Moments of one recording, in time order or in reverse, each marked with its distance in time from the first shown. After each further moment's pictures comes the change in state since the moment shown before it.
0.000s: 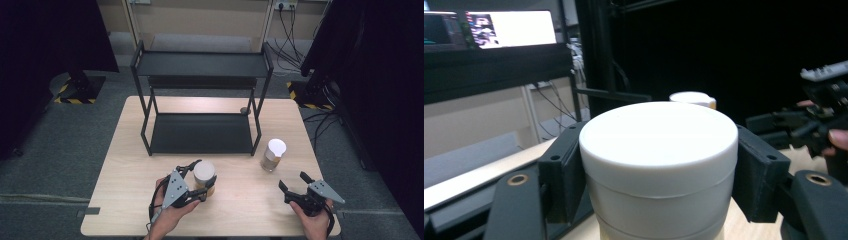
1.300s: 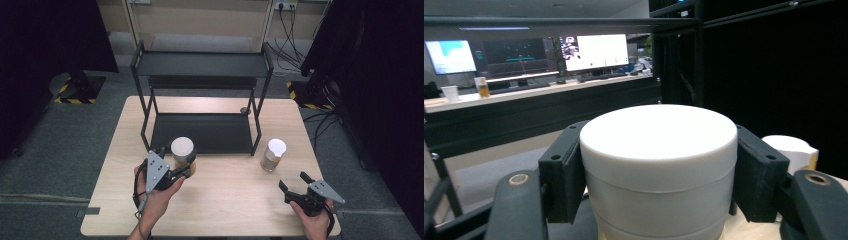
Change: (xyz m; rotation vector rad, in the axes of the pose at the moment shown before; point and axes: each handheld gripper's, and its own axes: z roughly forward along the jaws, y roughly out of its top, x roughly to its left) left arm 0.003 0.042 -0.008 -0.032 0.262 0.025; right arm 0.000 0.000 0.000 -0.002 -0.002 0.003
